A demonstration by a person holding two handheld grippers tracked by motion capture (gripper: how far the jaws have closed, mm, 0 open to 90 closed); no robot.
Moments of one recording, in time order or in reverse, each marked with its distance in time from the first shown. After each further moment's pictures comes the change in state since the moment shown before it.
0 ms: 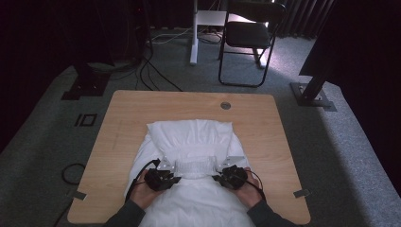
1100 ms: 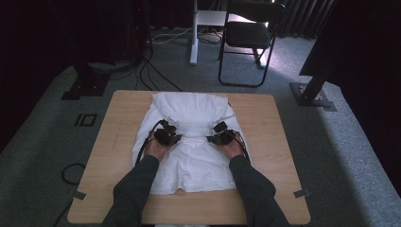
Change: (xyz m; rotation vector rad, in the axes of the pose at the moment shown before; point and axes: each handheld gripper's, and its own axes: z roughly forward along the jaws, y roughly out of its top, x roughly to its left) left arm 0.113 0.088 0.056 0.010 0.240 -0.087; right arm -0.115 0.089 0.075 0.024 -0.085 0.203
